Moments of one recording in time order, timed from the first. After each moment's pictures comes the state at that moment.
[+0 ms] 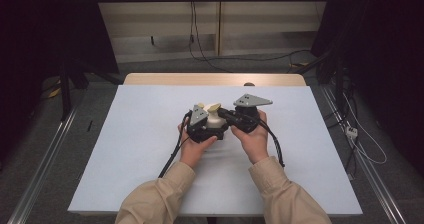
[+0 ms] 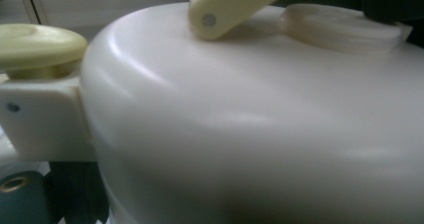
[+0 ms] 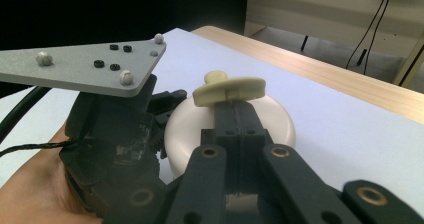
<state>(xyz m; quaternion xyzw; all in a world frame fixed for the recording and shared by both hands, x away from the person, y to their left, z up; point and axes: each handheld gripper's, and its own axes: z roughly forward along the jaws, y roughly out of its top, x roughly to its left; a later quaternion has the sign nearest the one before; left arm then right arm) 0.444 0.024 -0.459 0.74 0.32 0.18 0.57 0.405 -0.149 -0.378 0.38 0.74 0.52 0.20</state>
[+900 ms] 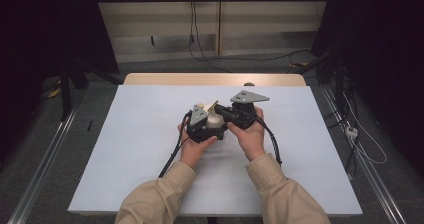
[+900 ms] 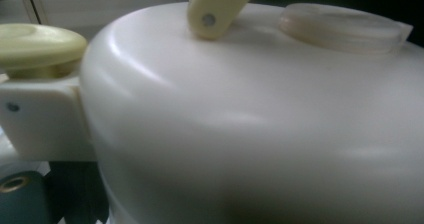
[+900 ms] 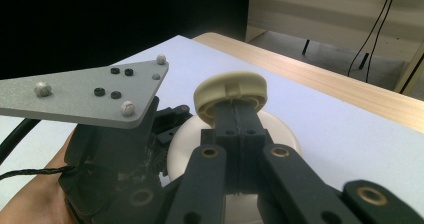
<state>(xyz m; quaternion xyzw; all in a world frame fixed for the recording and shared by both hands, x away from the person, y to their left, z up) 0.444 0.024 -0.459 0.74 0.32 0.18 0.57 0.412 -0.141 -0.372 0.38 0.74 0.52 0.20</state>
